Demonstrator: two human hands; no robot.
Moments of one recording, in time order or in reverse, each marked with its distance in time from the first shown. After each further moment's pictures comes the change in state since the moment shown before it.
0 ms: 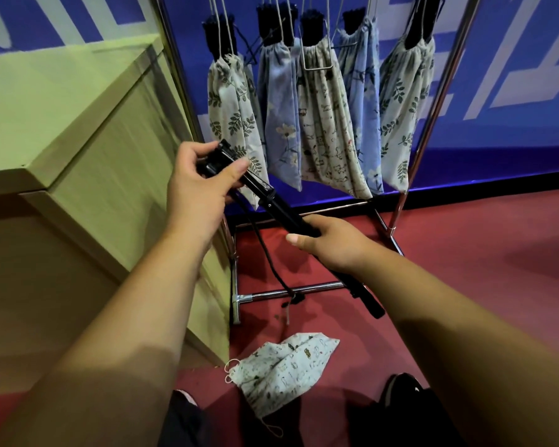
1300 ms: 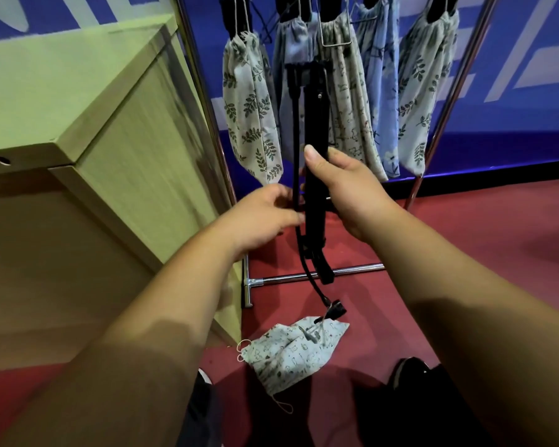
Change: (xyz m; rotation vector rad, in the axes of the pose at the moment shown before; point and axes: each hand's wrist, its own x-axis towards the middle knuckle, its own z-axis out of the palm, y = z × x) left_hand -0.044 -0.009 0.019 0.300 -0.620 -0.356; right_hand 0.013 -0.041 -0.003 0.614 0.128 -0.171
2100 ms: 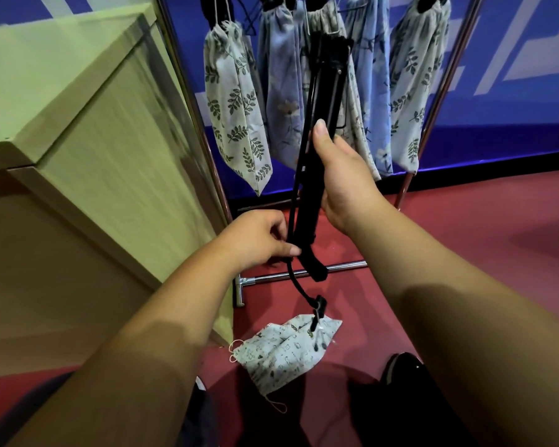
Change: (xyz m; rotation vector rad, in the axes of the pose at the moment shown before) left_hand 0.014 -0.044 0.013 0.338 -0.037 0.017; right_hand 0.013 -0.001 0.005 0.205 0.215 0.055
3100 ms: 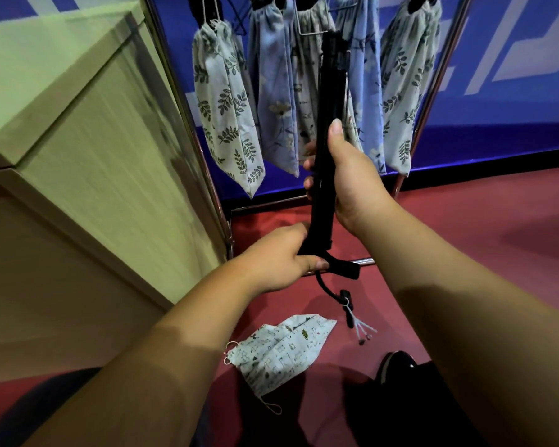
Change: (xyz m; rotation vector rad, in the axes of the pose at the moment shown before) left_hand -0.006 0.021 0.040 0.163 -0.134 0.254; right_hand -0.002 -0.011 -0.022 -0.077 0.004 0.039
